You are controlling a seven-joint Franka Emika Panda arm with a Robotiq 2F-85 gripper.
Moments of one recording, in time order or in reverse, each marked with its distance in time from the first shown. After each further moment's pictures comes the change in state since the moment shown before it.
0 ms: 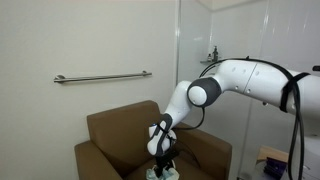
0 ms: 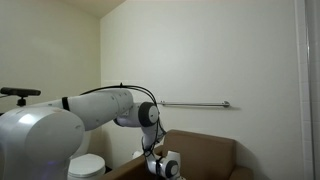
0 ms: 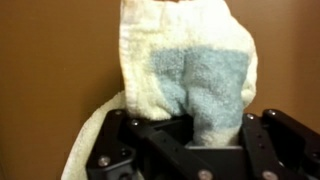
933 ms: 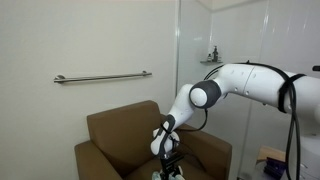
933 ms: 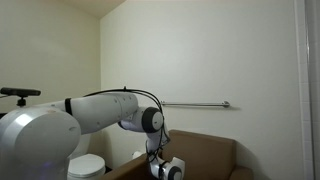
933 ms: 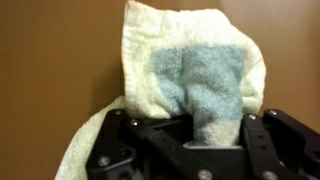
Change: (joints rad) arm -0.092 0.050 0.059 0.035 0.002 -0.156 -0.023
